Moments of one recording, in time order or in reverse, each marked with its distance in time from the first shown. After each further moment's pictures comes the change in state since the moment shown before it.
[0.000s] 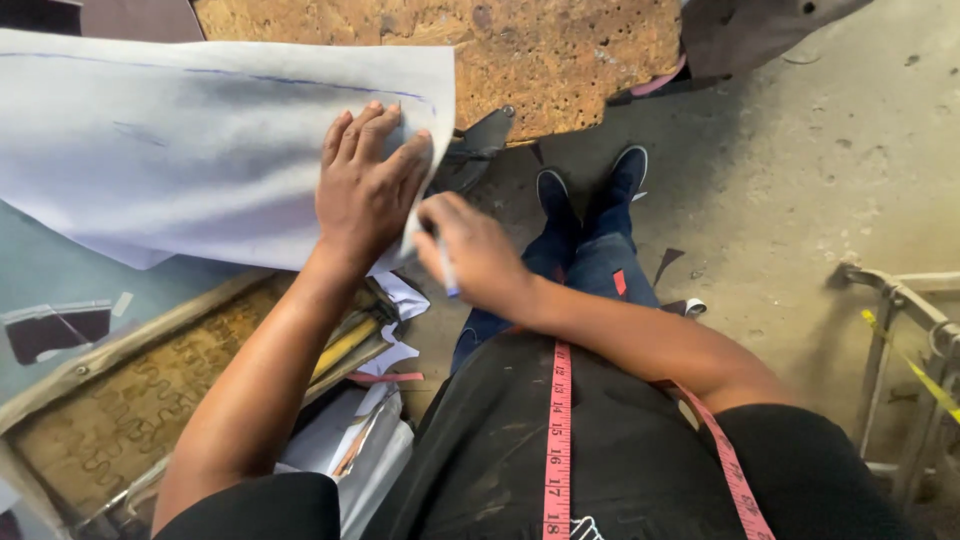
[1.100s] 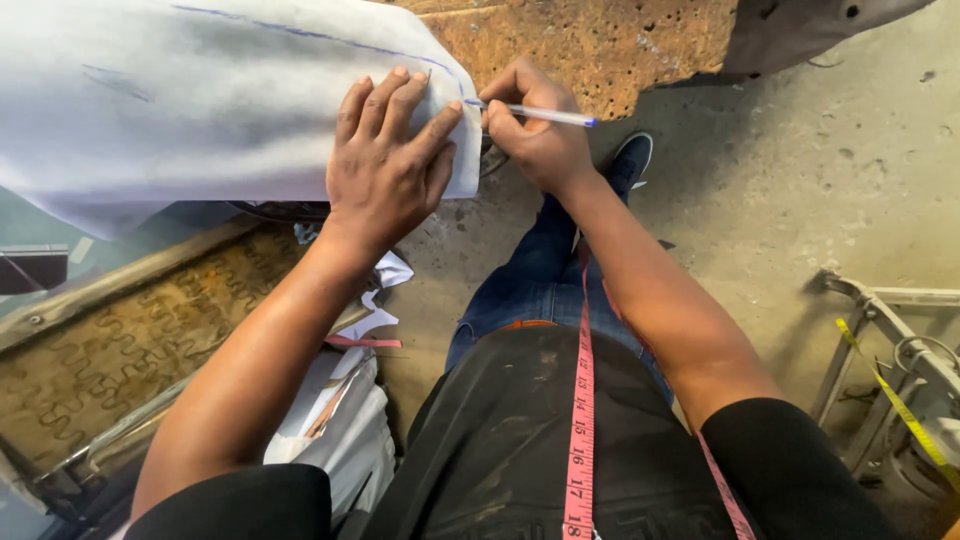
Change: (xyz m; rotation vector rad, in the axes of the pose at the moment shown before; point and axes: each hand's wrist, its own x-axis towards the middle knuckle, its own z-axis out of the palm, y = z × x) left_hand 0.018 0.011 -0.028 -0.005 -0.063 0.015; right_hand 0.087 0.058 -0.067 0.220 0.108 -0.077
